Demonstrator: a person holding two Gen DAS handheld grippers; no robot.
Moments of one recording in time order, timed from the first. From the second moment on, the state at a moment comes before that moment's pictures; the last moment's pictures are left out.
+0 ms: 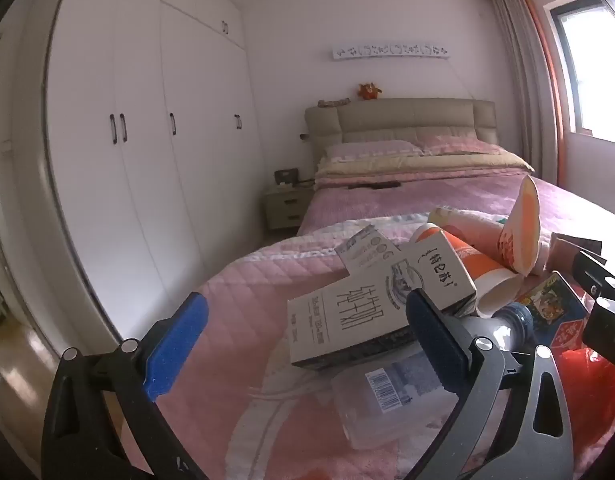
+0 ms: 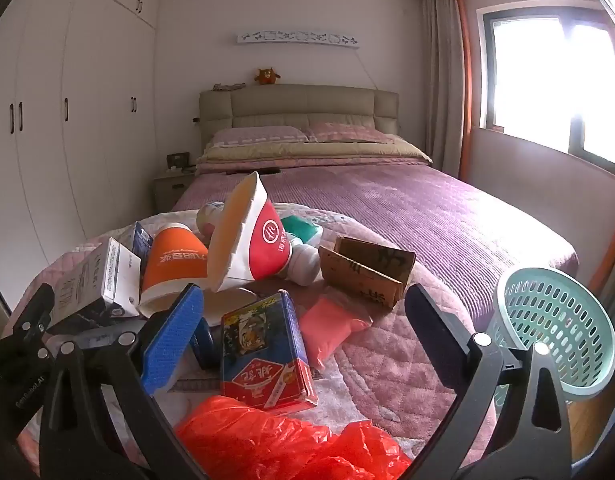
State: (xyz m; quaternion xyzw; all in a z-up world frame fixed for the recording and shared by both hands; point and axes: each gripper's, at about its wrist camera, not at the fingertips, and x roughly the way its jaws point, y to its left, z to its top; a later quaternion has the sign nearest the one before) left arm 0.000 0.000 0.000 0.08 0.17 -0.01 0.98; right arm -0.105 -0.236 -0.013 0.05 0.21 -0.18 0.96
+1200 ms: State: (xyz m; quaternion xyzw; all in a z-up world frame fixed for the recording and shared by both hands) left arm 0.006 0.003 -0.005 0.06 0.20 -0.04 0.98; right arm -0.107 -0.233 -0.013 0.05 0.21 -0.18 0.96
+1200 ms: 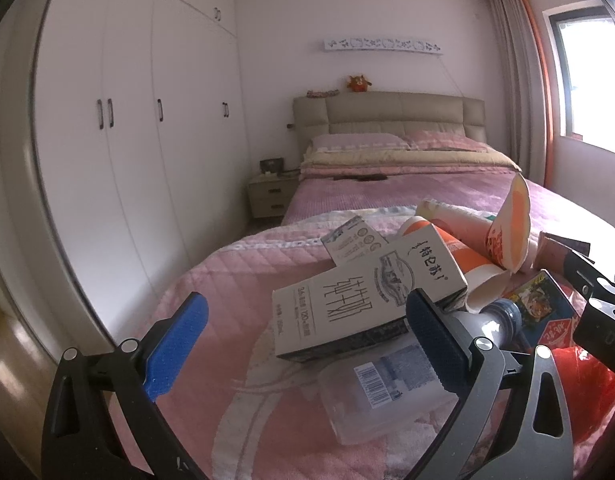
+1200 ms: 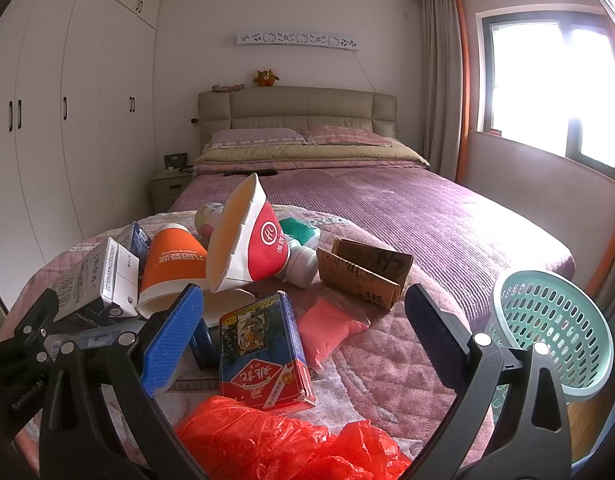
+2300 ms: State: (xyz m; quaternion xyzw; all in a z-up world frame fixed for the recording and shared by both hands) left arm 0.003 -0.001 -0.004 0.06 0.19 -0.05 0.98; right arm -0.105 -0.235 -0.011 0.04 0.21 -0.18 0.96
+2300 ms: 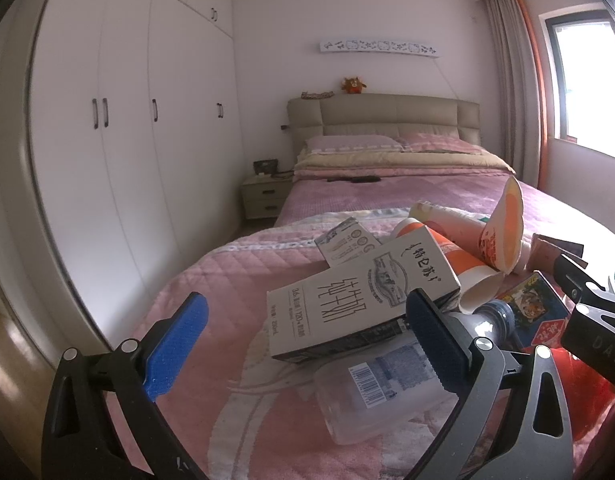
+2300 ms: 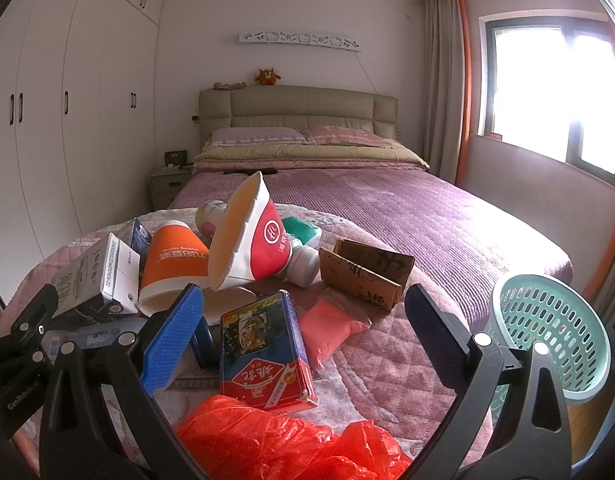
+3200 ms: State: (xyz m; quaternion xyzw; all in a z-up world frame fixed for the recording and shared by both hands) left arm 0.013 0.040 0.022 0.08 0.25 -0.15 0.95; right arm -0.121 -0.260 0.004 0.07 0.25 -0.16 0.95
